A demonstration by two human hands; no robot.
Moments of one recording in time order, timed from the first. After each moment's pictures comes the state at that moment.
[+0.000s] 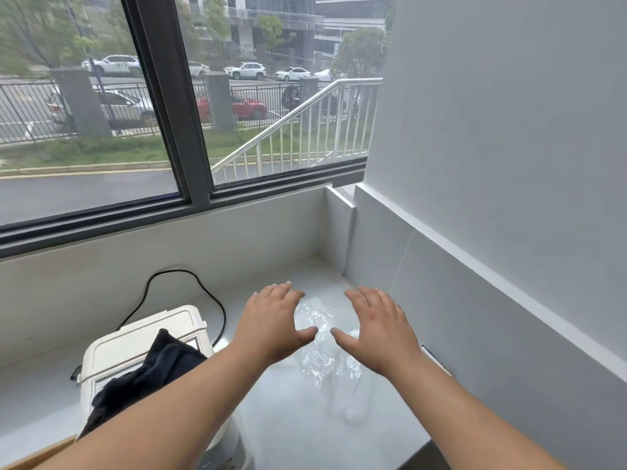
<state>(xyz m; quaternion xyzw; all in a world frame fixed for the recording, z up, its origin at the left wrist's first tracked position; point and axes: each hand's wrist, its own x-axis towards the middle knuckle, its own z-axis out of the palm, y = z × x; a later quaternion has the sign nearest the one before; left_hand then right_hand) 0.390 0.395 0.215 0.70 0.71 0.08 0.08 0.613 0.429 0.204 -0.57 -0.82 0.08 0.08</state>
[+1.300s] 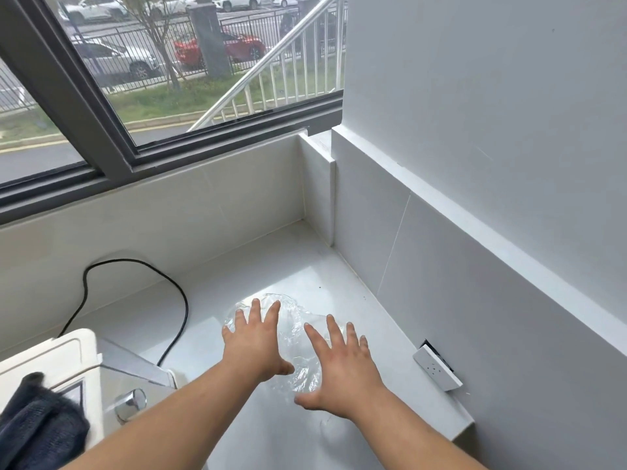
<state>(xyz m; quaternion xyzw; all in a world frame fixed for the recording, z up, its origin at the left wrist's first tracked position) 0.434 0.486 0.082 0.58 0.78 -0.14 0.19 0.622 0.484 0.039 -0.51 -0.83 0.21 -0.09</state>
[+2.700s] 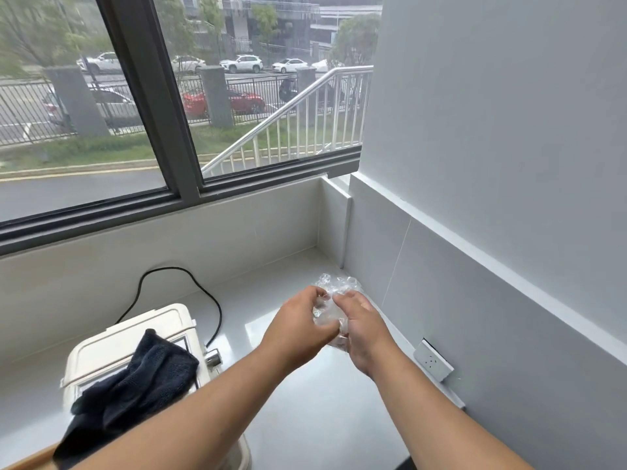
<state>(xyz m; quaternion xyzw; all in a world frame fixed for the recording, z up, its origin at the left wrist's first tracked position) 0.440 0.396 0.206 0.60 0.68 0.30 0.30 0.580 0.436 0.188 -0.50 -0.34 0.70 0.38</state>
